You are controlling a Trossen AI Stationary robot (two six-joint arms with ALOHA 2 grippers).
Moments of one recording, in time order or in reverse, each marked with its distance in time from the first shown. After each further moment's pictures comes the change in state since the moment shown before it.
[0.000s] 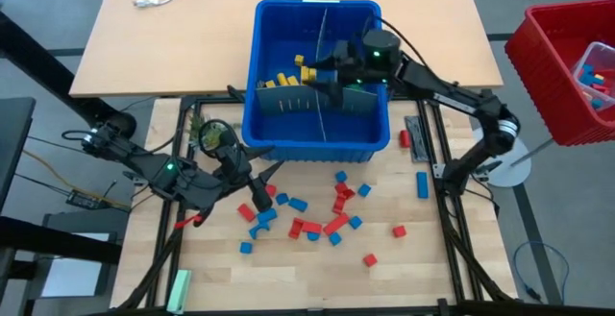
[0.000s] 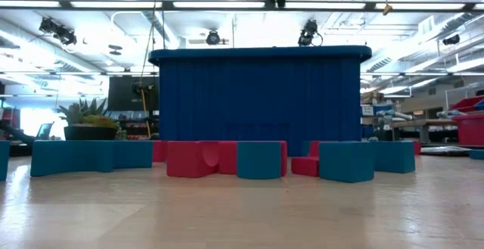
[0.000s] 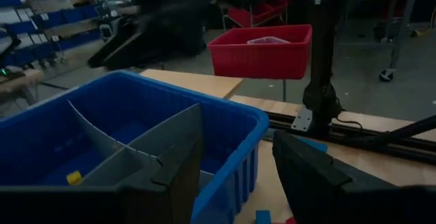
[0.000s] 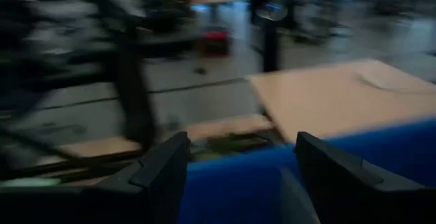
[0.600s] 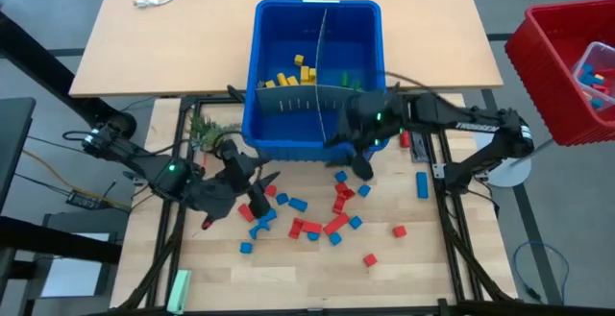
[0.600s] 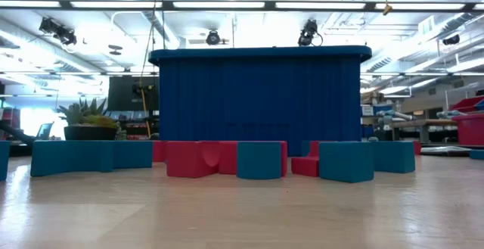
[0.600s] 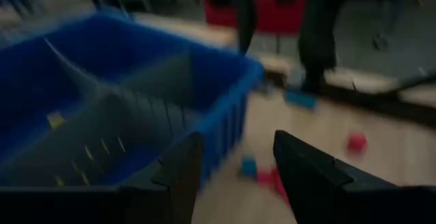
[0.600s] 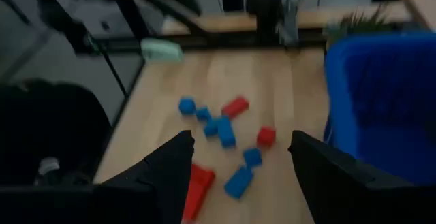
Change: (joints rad) left arm -0.001 0.008 0.000 -0.330 0.109 -0.372; right arm 0.407 -0.135 -0.048 -0.502 0.086 -0.012
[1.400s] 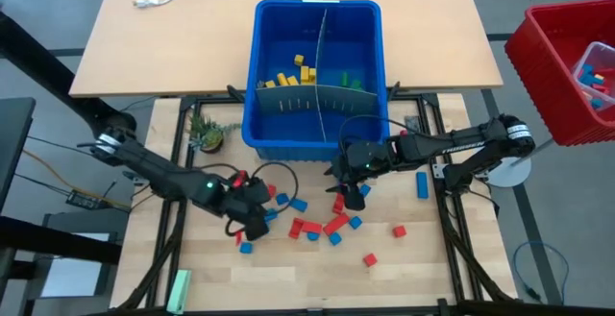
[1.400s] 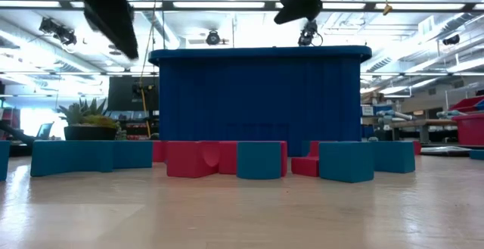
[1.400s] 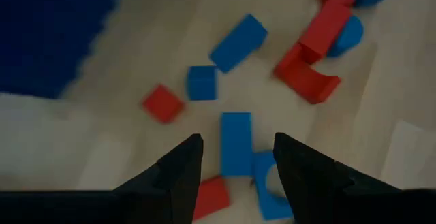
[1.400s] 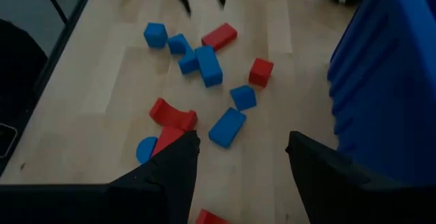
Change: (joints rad) left arm 0.073 0.125 -0.242 -0.205 0.606 -0.244; right arm 0.184 0.001 -0.349 0.201 0.296 0.032
